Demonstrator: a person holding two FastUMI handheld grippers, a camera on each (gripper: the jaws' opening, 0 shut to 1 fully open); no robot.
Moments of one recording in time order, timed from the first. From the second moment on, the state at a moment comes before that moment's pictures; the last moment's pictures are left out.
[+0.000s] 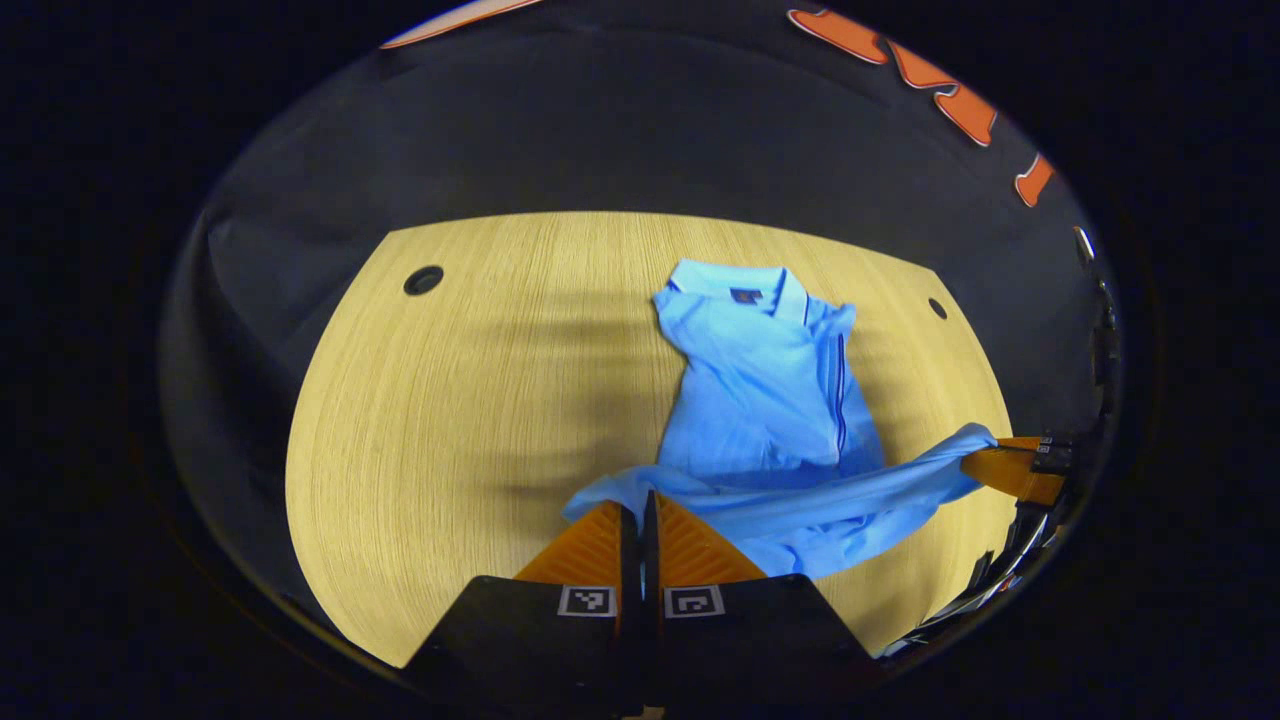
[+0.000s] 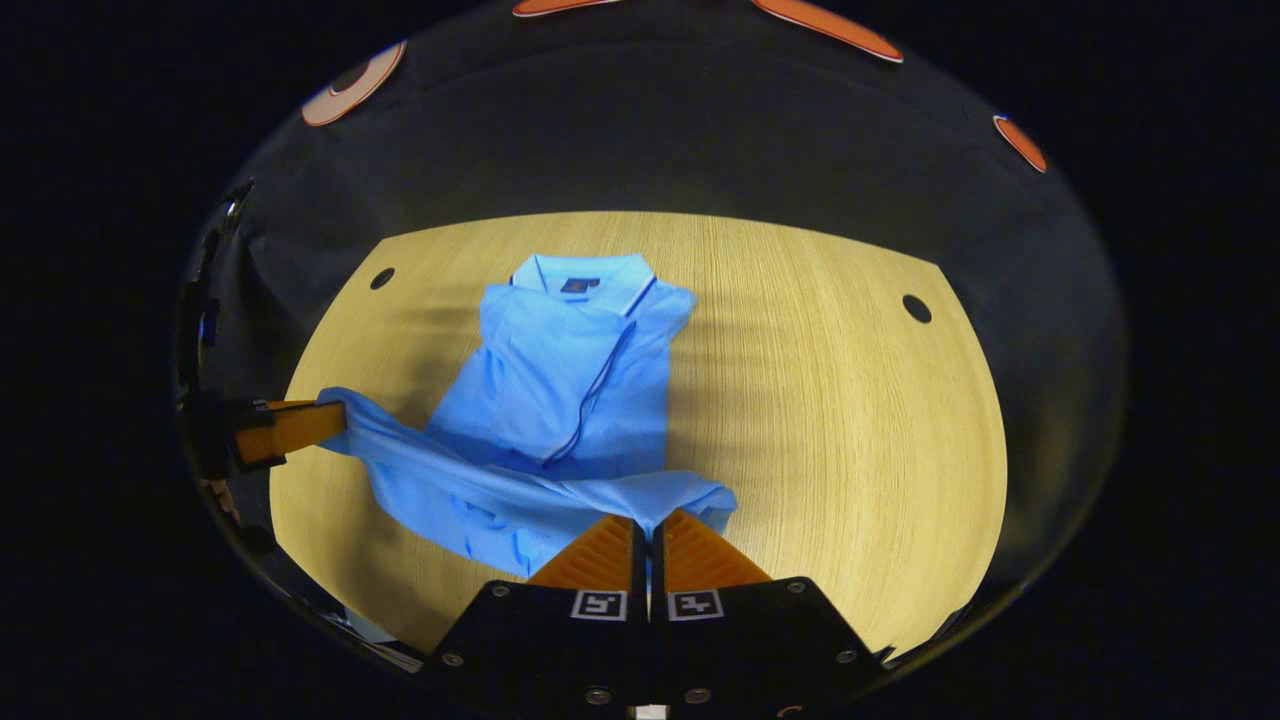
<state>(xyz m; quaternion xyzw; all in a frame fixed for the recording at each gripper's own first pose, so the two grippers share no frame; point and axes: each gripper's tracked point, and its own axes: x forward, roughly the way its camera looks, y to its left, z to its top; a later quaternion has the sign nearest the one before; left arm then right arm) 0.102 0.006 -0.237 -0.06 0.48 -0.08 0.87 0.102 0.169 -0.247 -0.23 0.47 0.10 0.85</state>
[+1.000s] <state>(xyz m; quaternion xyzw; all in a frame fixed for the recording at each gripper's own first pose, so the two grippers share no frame) 0.262 0.024 -0.252 -0.07 0.45 -0.04 0.89 0.252 0.187 -0.256 -0.23 0.41 0.05 0.88</state>
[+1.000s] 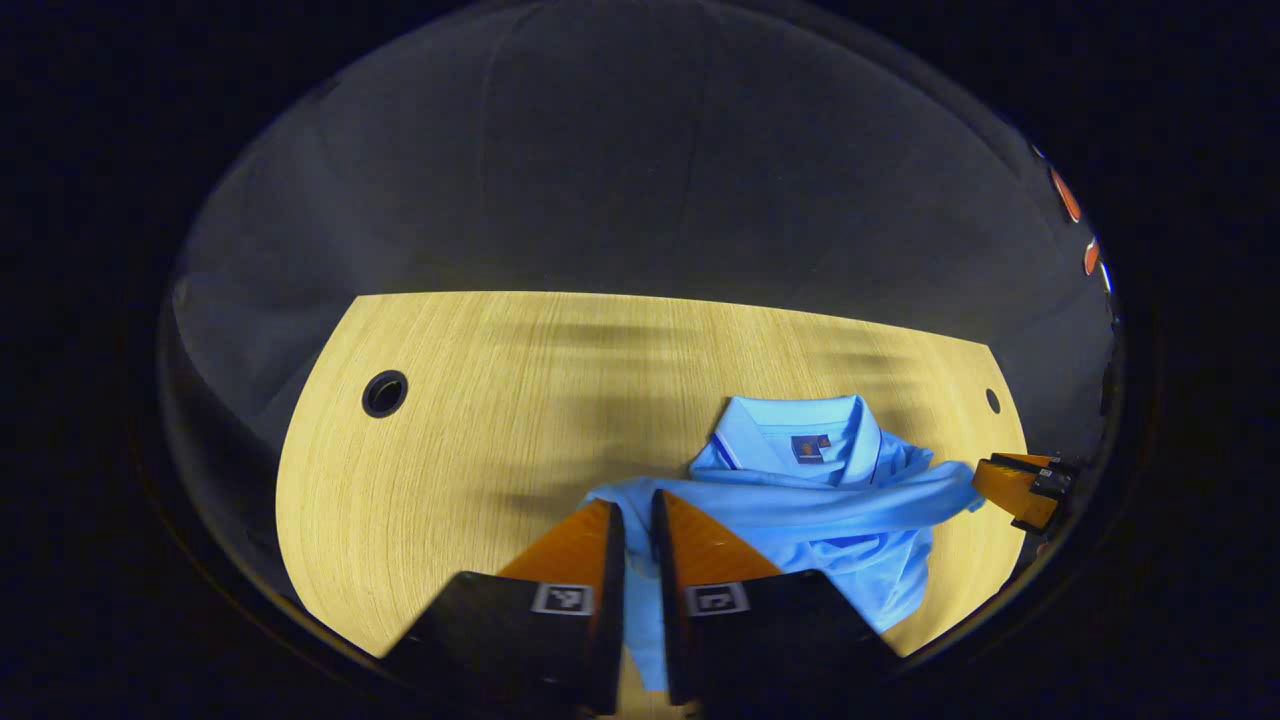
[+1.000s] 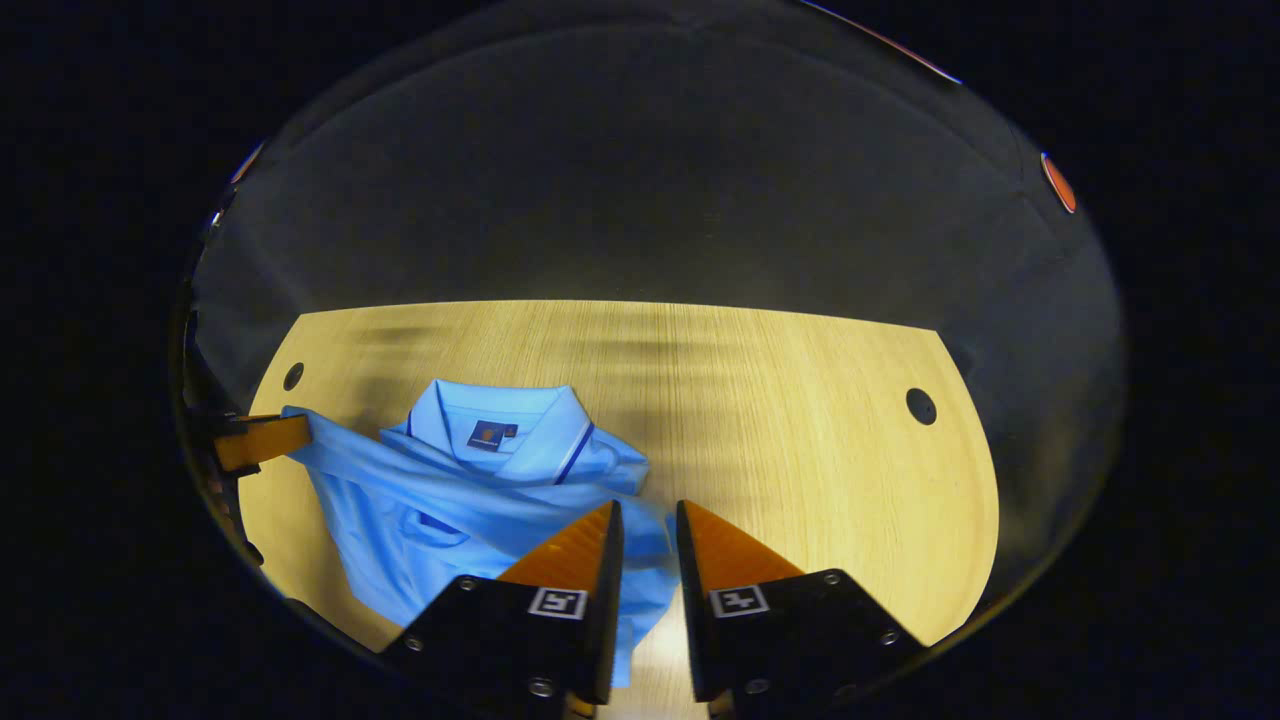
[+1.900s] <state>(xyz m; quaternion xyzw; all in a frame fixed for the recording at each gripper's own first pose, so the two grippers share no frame) 0.184 0.096 -0.013 -0.08 0.19 0.02 0.98 0.175 0.214 -0.105 -0.18 0.24 0.10 0.95</state>
